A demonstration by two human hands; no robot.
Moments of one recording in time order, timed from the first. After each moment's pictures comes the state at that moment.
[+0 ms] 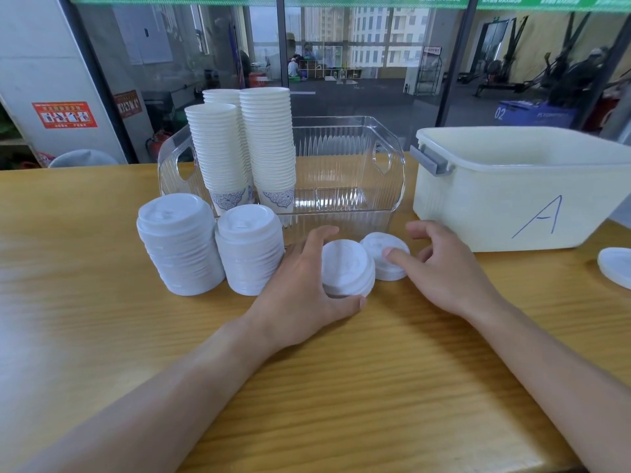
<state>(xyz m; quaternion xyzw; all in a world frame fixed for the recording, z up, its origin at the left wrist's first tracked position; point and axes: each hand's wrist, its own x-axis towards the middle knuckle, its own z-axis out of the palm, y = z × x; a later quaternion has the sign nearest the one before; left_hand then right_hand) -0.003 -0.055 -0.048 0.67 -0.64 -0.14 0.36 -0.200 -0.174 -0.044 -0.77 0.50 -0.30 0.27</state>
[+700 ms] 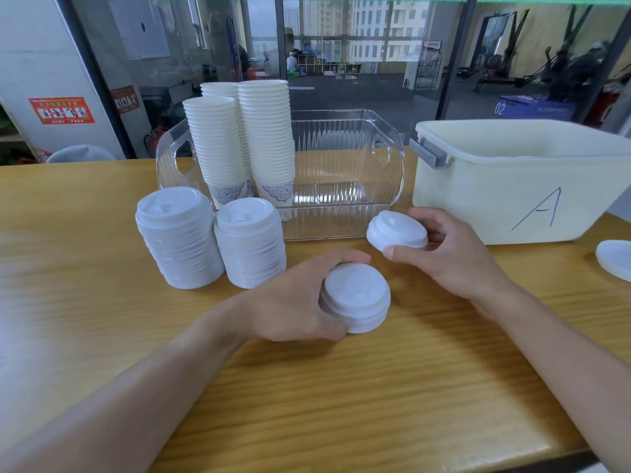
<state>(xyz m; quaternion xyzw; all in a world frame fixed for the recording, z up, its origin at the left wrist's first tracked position) 0.005 -0.044 -0.034 0.60 -0.69 -0.32 0.26 -0.211 -0.184 -0.042 -0.74 0.44 -0.35 0.36</state>
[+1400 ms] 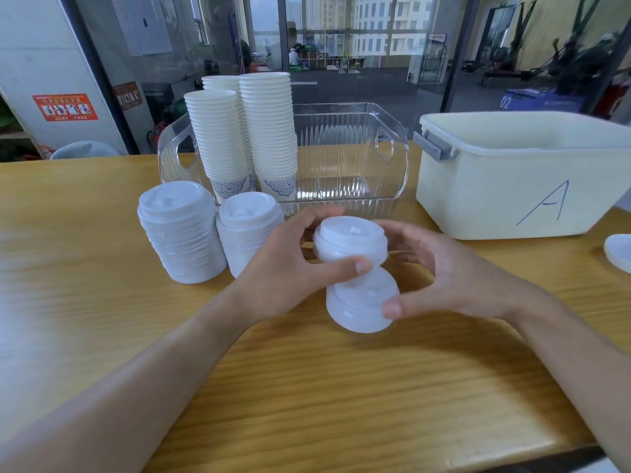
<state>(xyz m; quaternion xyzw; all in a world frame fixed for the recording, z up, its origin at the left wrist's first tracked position) 0.009 -0.047 -0.032 0.58 -0.61 -0.24 0.47 -0.219 -0.159 -0.031 -0.85 0.21 -0.17 0.44</state>
